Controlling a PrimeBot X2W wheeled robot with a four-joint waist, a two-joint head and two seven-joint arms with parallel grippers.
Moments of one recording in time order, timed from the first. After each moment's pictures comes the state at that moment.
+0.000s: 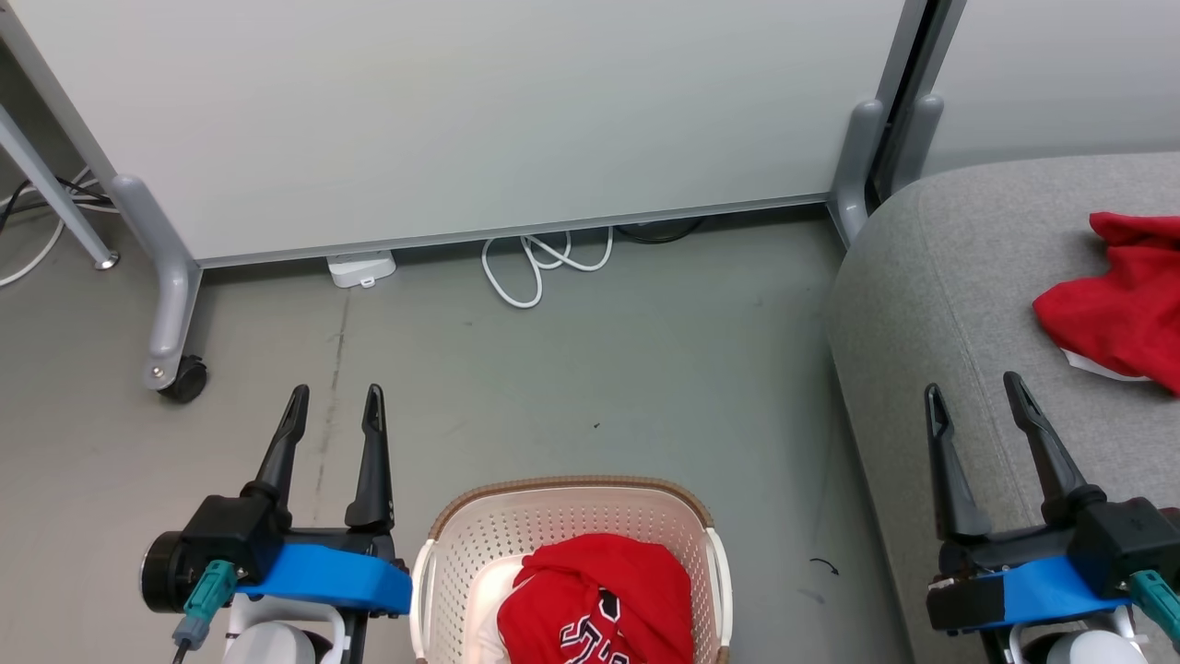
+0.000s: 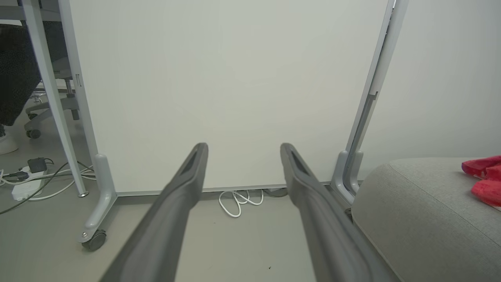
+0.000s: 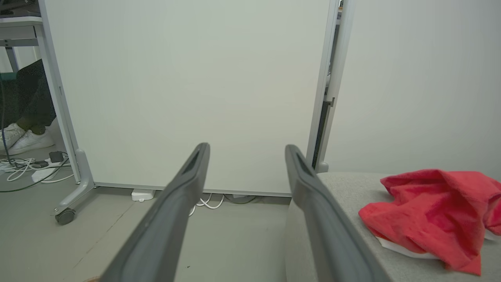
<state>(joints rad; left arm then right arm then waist) -0.12 0.07 -0.08 0.25 -0.19 -0.11 -0.26 -0.05 -0.05 -0.07 0.06 0.01 0.13 -0.26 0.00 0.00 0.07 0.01</state>
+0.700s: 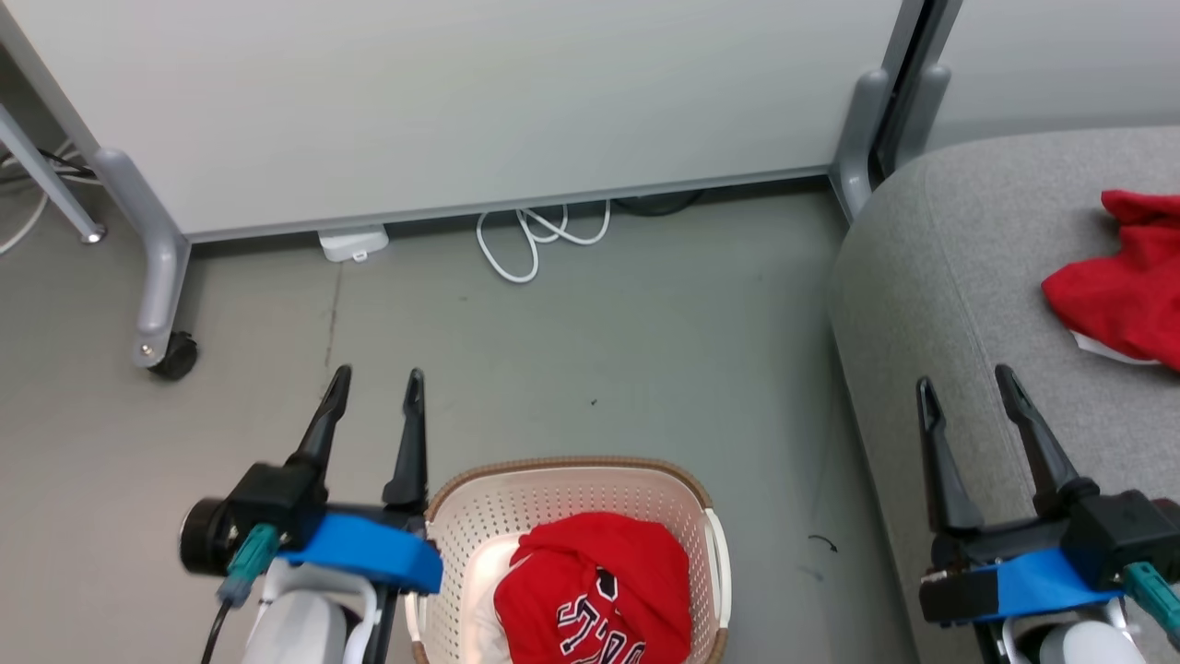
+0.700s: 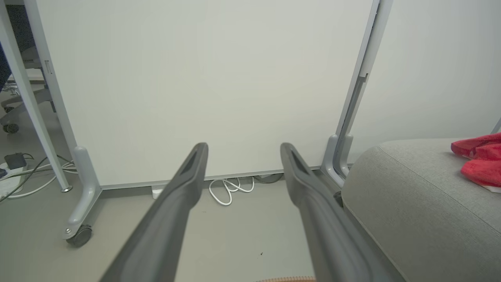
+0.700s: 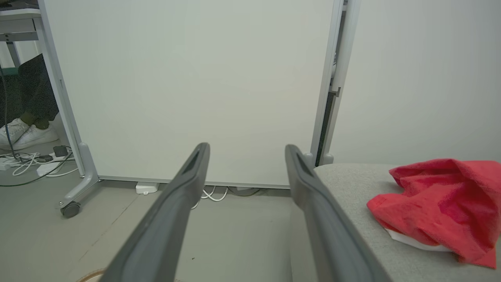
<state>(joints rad) -0.18 0.06 -0.12 0.33 -0.17 -0.12 -0.26 -0.06 -0.05 -0.05 0.06 0.02 0.13 -0.26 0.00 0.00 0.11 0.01</state>
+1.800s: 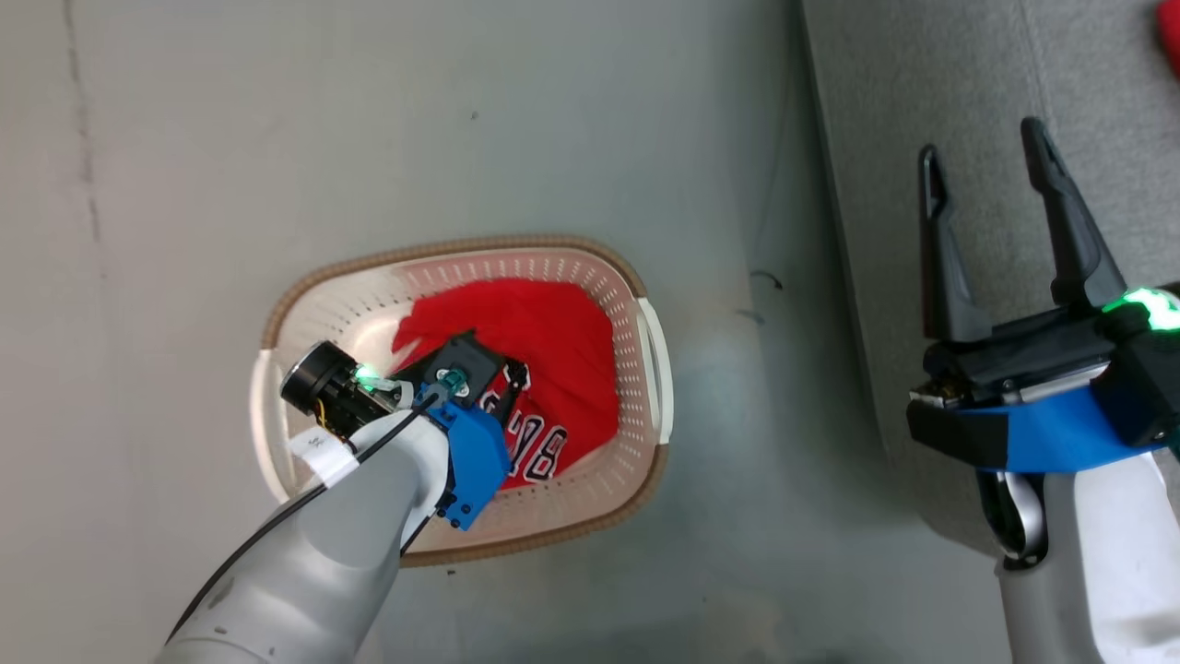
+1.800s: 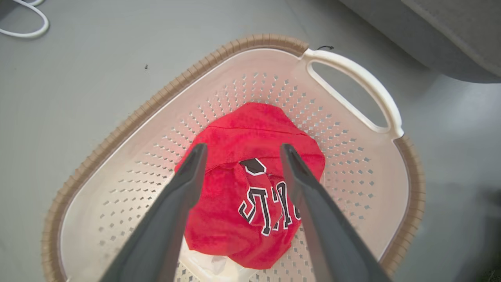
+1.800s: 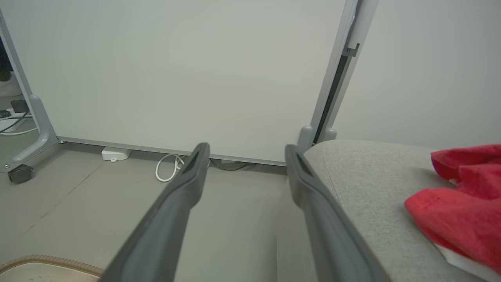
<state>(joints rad) -0.81 0.11 -0.94 1.12 -0.38 -0.13 -0.17 -0.38 -0.06 0.01 -0.04 -0.02 0.13 -0.26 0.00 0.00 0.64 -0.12</state>
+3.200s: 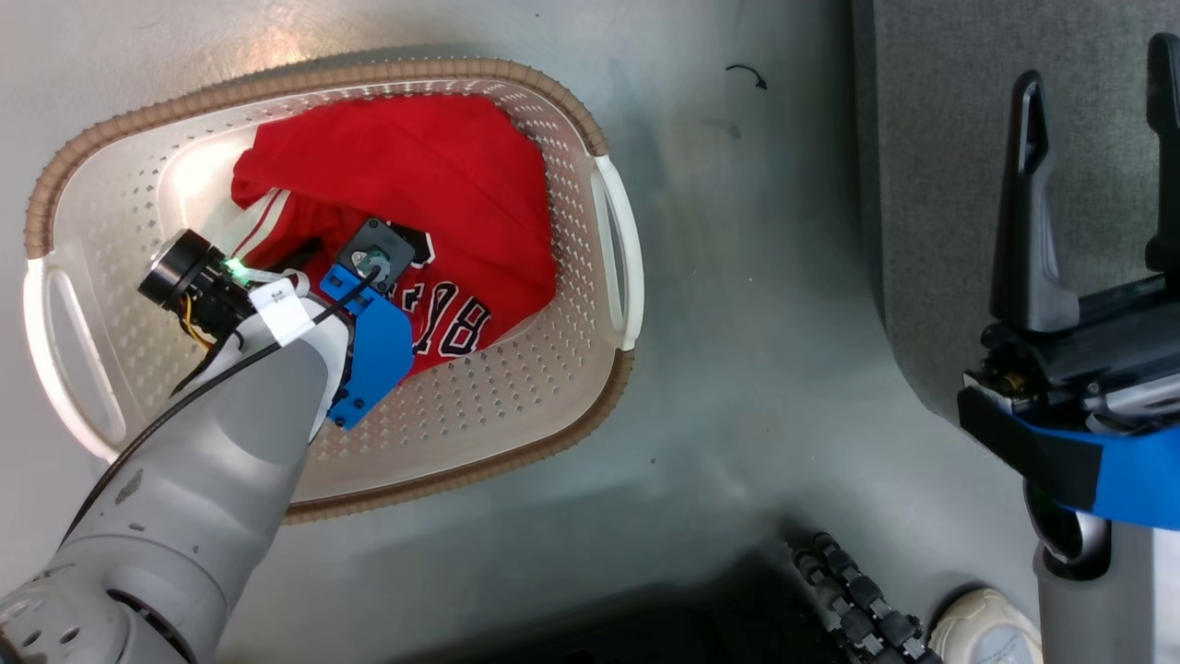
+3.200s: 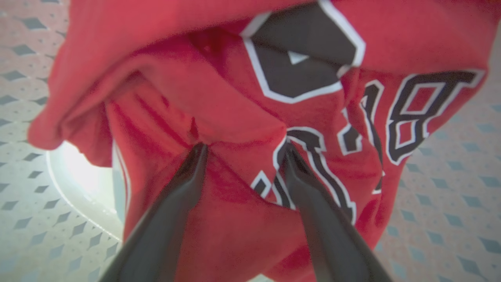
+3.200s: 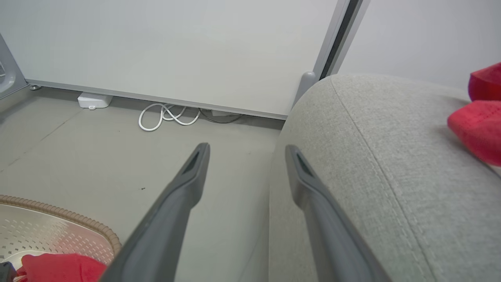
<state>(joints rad) -1.05 0.19 -1.17 1.29 -0.45 -0.03 0.06 -0.38 -0.05 0.00 -0.28 -0.01 0.13 -0.26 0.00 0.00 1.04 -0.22</state>
